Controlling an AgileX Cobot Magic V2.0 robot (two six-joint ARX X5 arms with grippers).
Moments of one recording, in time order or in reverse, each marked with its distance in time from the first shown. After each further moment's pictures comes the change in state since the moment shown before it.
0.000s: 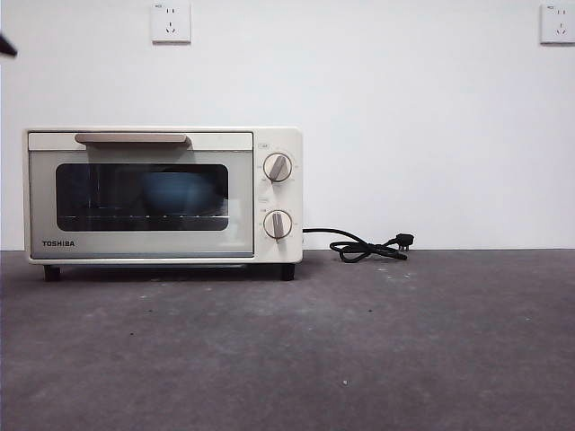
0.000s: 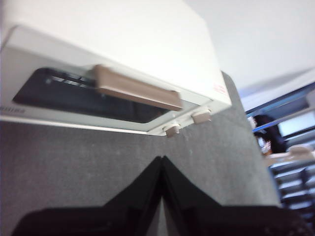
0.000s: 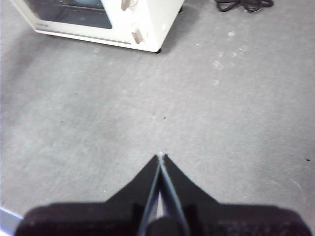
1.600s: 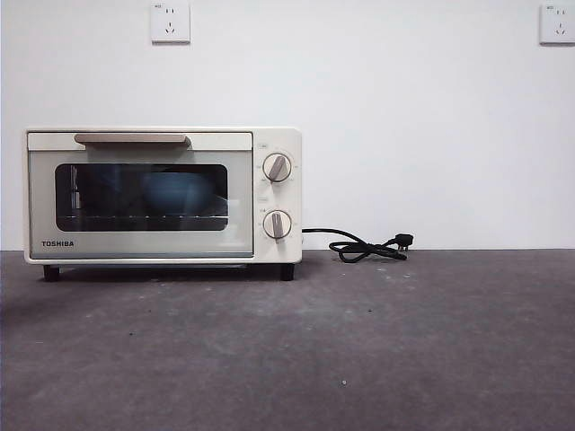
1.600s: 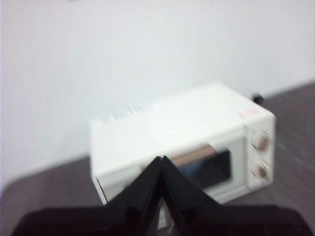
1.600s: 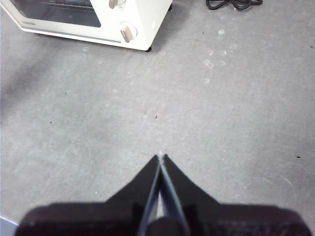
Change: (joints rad) left arm -0.351 -0.678 -0.333 0.302 -0.743 0.420; right arm 0.000 0.014 0.000 0.000 0.030 0.000
